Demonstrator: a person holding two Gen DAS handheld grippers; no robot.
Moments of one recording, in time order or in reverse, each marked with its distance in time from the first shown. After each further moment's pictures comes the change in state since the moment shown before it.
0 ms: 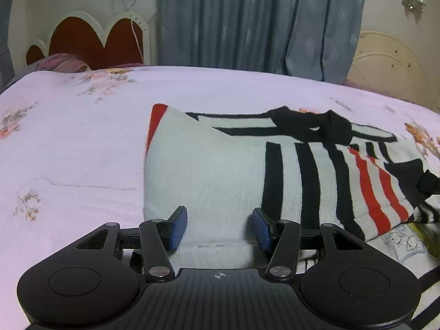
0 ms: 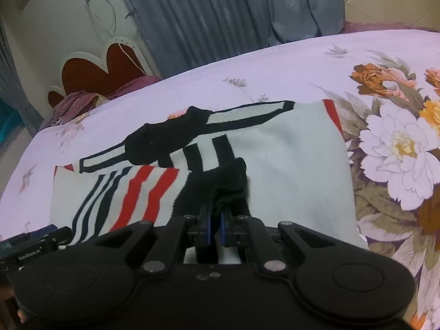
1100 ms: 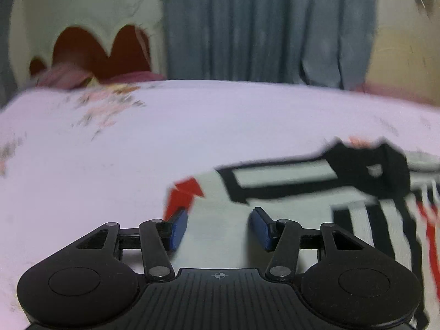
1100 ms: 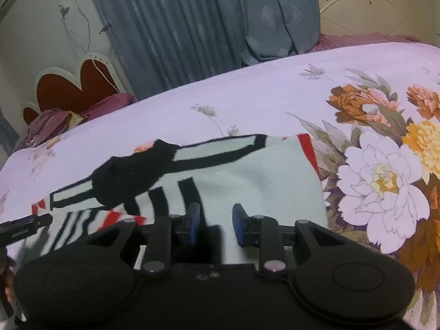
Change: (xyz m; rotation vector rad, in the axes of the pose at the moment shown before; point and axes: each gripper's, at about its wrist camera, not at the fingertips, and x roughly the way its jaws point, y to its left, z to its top) left arm 0.084 0.036 0.074 -0.011 -0.011 0.058; right arm 0.021 -0.013 0.035 0.032 -0.057 -0.117
